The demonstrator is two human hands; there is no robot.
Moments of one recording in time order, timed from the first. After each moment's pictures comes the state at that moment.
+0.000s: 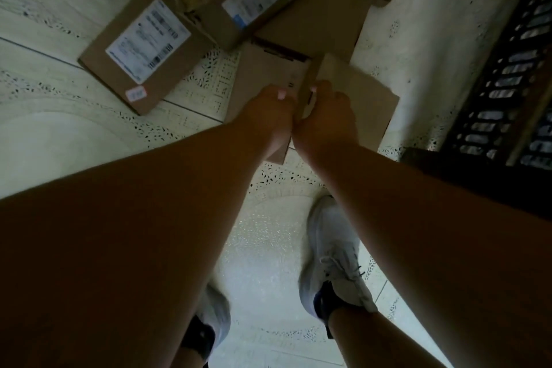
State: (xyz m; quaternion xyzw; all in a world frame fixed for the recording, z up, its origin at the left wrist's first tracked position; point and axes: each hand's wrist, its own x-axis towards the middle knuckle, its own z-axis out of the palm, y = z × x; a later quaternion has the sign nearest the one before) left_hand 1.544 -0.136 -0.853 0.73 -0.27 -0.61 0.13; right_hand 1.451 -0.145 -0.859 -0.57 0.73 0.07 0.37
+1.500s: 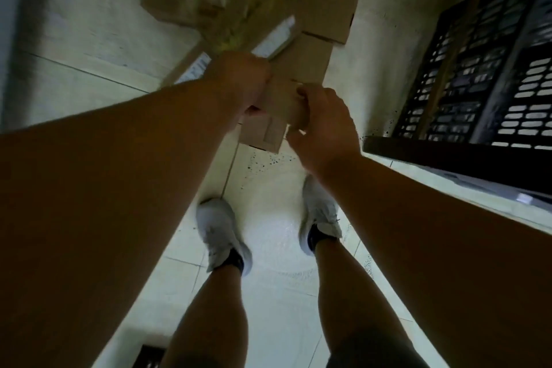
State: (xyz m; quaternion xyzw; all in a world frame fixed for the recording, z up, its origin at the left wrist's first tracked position) left_hand 1.602 -0.154 -0.590 0.77 -0.24 -0.57 0.16; right_hand 1.451 -0.117 -0.615 -0.69 0.63 0.01 0.36
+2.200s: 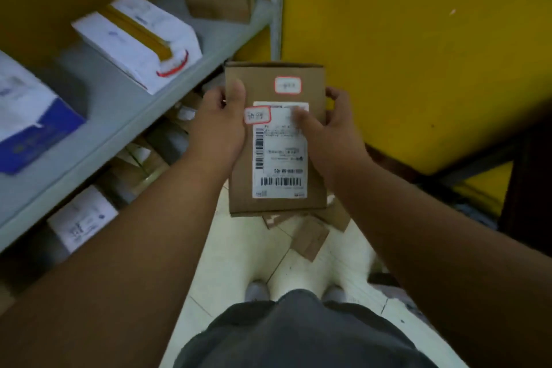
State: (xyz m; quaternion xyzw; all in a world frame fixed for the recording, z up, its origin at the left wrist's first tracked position) left_hand 1.760 -0.013 -0.068 0.79 -0.24 -0.25 0.51; right_hand 1.617 -0.081 -0.067 -0.57 0.51 -0.26 0.59
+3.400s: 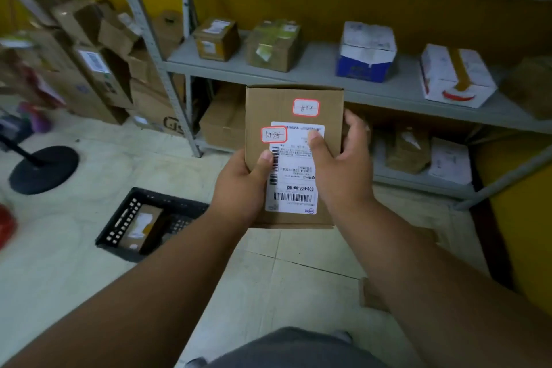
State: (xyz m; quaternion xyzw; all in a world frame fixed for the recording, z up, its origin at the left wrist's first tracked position) left_hand 1.430 0.413 -0.033 0.74 0.19 0.02 0.65; right_hand 1.471 0.271 -0.023 -0.78 0.02 -0.12 0.62
